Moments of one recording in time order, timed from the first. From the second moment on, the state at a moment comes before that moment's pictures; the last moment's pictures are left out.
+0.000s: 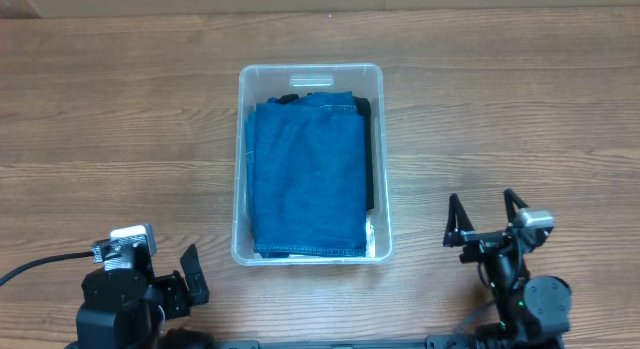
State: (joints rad) left arm -0.17 0.46 0.99 -1.28 -0.23 -0.28; right arm 0.14 0.02 0.13 -0.14 -0.01 0.20
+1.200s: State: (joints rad) left arm -0.04 0.08 0.08 0.00 -0.03 -0.10; right arm 0.14 0.01 0.02 -0.03 -0.01 0.20
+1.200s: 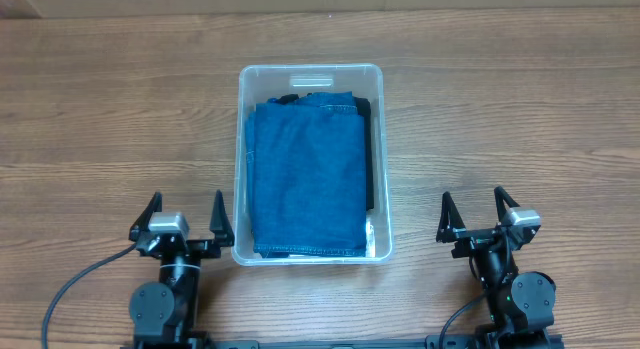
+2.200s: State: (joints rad) left arm -0.04 0.07 0.01 -0.07 -0.02 -0.10; right arm 0.14 0.02 0.02 -0.04 -0.01 0.20
